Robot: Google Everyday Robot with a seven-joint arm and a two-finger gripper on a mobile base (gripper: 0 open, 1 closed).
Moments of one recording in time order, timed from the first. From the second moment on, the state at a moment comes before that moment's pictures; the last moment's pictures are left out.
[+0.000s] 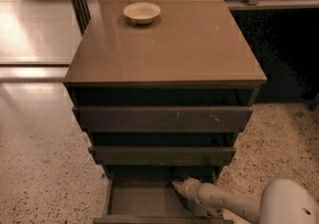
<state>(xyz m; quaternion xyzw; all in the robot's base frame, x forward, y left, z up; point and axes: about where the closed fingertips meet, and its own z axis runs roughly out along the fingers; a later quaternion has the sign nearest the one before) 0.589 -0.101 0.141 -0.25 0.88 0.15 0.37</state>
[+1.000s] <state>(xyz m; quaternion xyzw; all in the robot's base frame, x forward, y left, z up) 0.579 -0.109 0.185 -0.26 0.86 0.29 0.33</state>
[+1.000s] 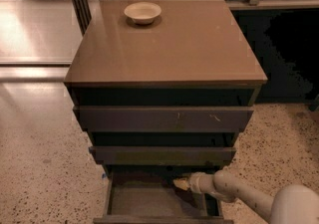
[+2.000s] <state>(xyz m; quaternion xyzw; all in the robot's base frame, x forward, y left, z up) 0.500 -0.127 0.213 -0.22 0.86 0.41 0.23</state>
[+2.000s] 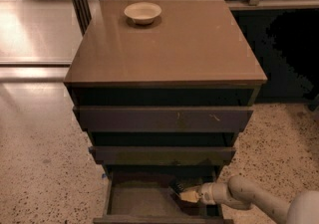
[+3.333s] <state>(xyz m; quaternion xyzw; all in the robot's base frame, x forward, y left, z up) 0.412 -0.163 0.342 -0.24 0.83 0.45 0.25</state>
